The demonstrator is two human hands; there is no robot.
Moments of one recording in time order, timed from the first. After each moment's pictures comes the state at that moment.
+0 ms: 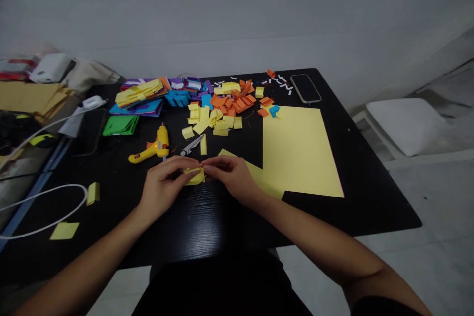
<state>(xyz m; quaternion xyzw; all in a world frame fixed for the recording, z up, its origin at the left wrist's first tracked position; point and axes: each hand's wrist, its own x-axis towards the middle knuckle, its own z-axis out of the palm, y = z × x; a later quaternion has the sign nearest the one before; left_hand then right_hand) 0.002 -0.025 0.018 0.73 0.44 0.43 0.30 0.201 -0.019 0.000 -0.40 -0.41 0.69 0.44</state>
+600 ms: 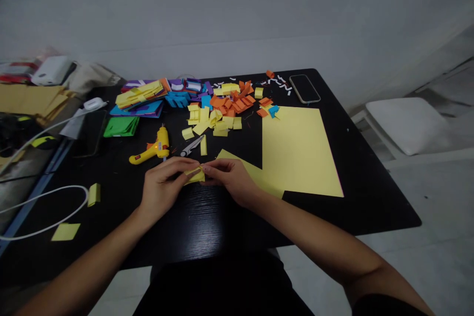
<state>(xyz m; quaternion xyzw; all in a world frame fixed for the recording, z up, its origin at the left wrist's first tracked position) 0.000 -0.024 0.014 0.74 0.43 0.44 0.26 0.196 -0.022 0.000 -0.38 -0.31 0.77 0.41</state>
